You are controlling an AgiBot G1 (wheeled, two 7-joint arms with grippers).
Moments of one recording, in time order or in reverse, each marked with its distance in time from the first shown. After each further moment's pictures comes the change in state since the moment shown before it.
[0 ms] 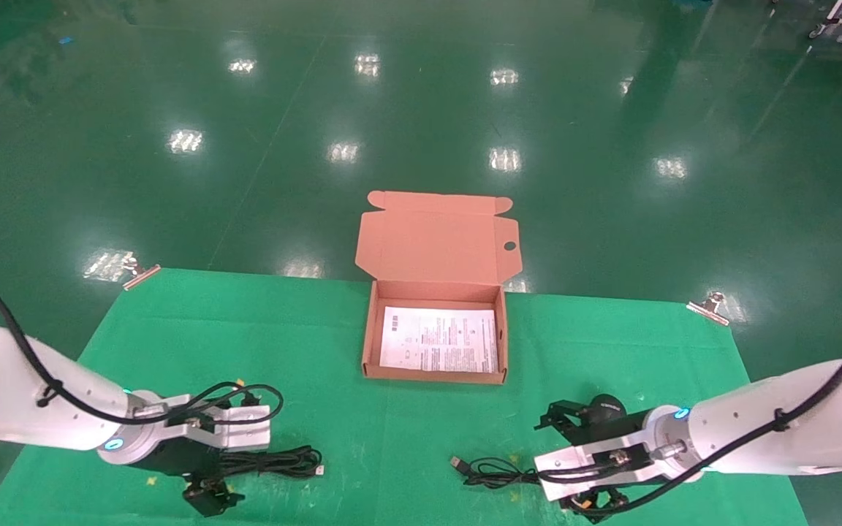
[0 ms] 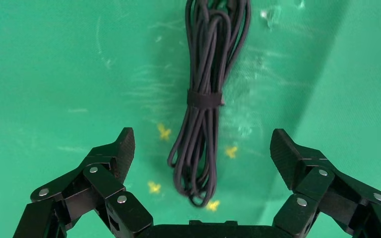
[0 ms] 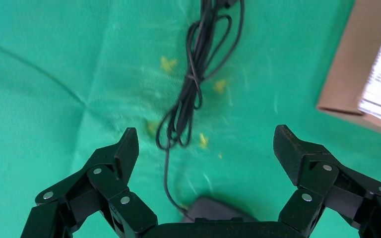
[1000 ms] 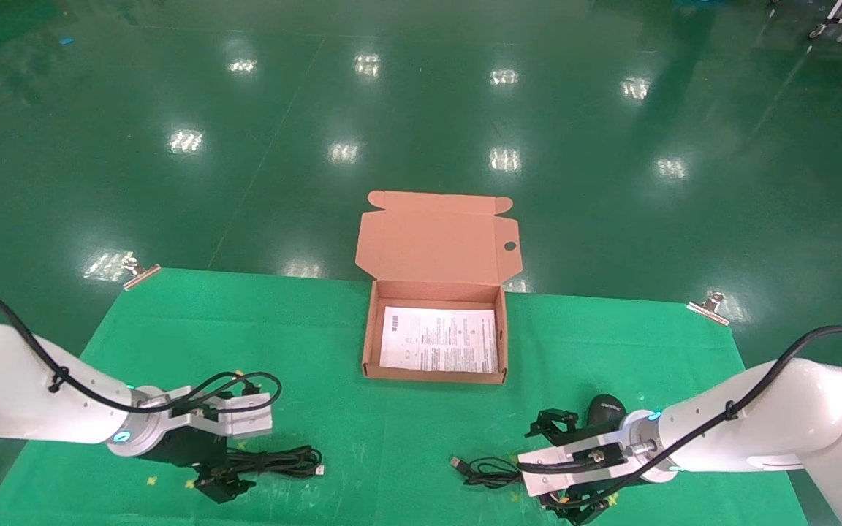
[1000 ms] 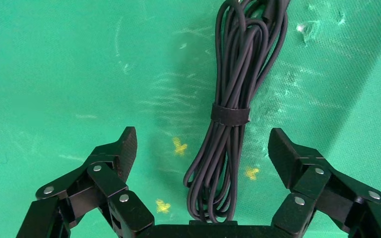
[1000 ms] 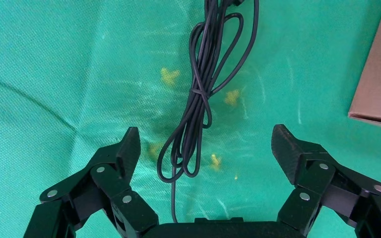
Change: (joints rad) left arm -0.016 0.067 -0.033 0.259 -0.061 -0.110 0.153; right arm 0.018 -0.112 -0.009 -0.244 -0.003 0.069 -0.064
